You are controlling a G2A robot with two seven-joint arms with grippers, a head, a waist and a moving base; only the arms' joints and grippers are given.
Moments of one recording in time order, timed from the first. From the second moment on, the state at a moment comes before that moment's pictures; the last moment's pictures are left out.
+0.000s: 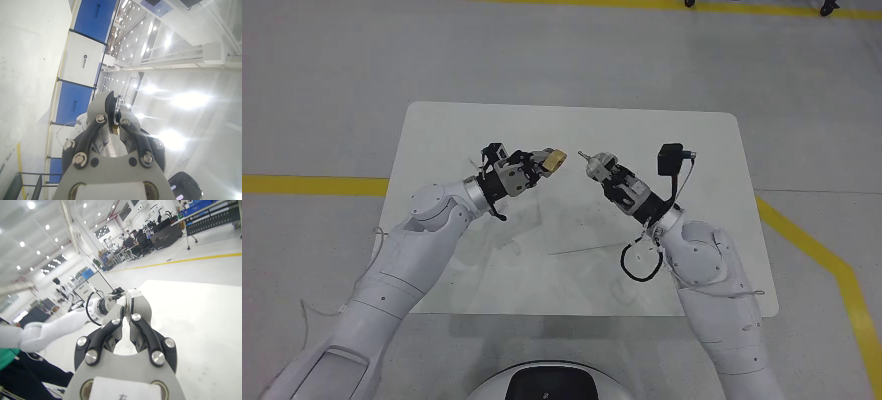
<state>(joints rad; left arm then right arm) 0.86 -1.30 -1.03 -1.13 -0.88 0.04 -0.79 -1.25 -1.24 1.35 -1.73 -0.57 -0.56 0.35</state>
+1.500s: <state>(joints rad) 0.80 -1.30 -1.04 -1.10 -0.74 0.23 -0.86 -1.27 -1.17 1.08 -2.06 -2.55 -0.61 0.17</state>
